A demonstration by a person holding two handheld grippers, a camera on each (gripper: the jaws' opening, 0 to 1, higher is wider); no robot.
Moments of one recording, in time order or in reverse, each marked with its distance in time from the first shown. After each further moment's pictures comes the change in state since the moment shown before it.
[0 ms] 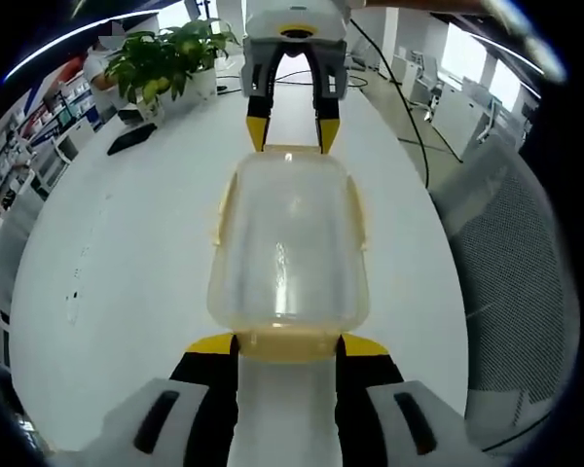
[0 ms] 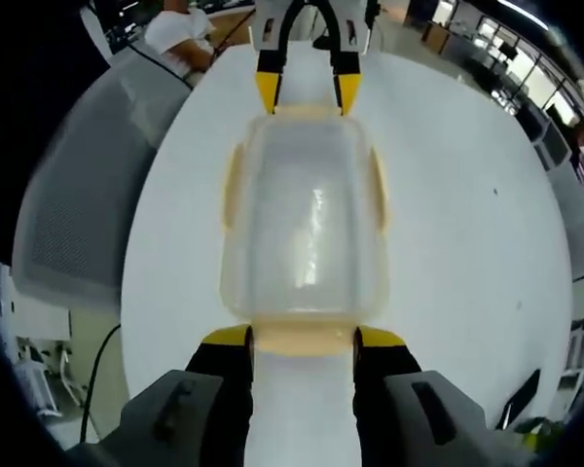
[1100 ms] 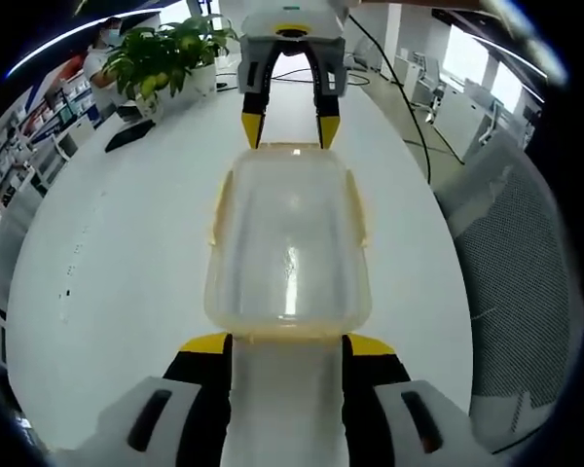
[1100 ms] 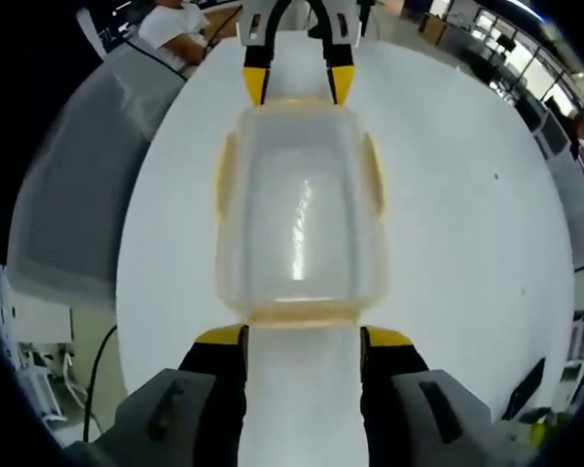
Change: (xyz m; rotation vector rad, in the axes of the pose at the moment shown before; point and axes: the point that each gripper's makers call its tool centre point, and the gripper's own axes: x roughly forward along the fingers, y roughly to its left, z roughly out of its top) left arm 0.012 -0.004 -0.002 -0.014 -0.004 0.006; right arm 0.002 0.000 -0.014 0.041 0.018 -0.014
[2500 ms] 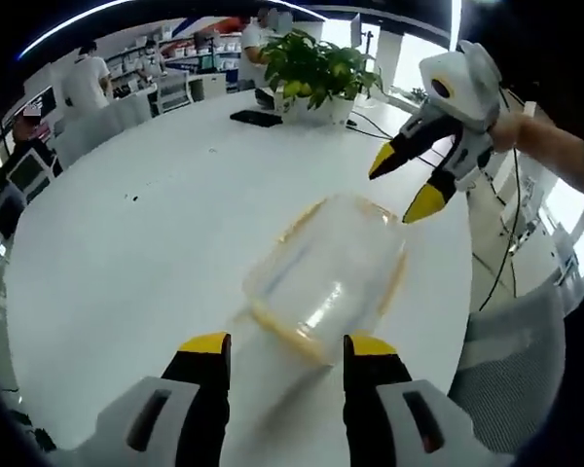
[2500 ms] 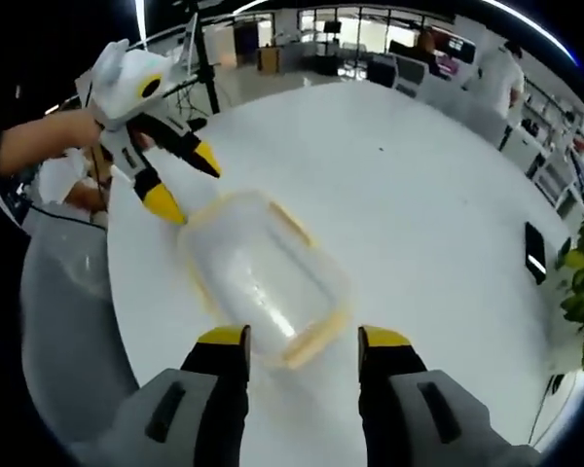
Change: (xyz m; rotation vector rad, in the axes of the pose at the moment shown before) left arm -0.025 0.001 0.004 -0.665 -0.202 0.291; right arm -0.028 0.002 0.024 0.654 -0.307 -0.257
